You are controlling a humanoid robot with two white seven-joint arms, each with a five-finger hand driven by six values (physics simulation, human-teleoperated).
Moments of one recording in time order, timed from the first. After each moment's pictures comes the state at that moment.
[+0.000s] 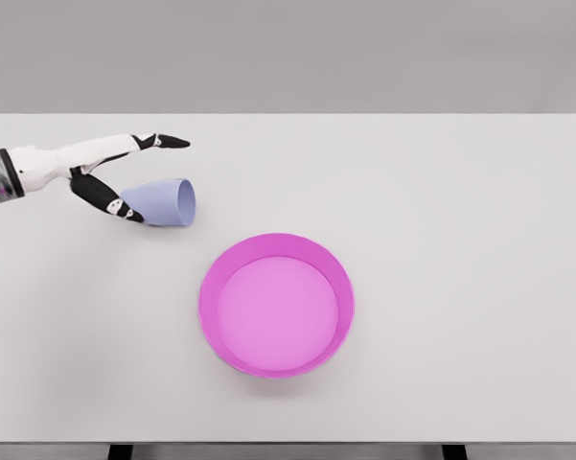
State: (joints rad) left arm -0.99 0.90 -1.24 -1.20 0.43 -0.58 -0.40; right arm -0.01 0.00 -0.11 0.15 0.07 -0.19 0.17
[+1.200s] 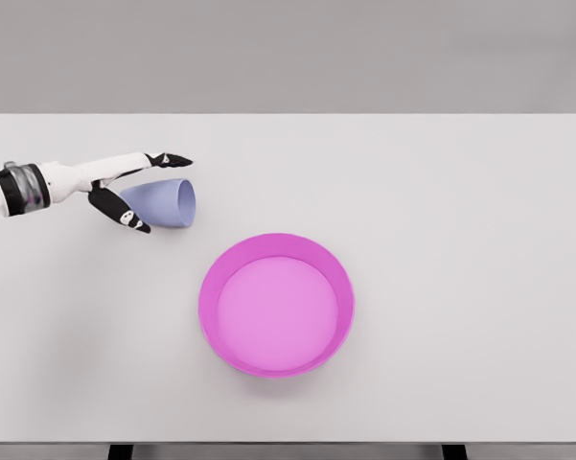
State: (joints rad) left arm -0.96 0.78 -1.25 -1.03 0.36 -0.49 -0.40; right arm -0.01 0.00 -0.11 0.15 0.07 -0.19 0.17
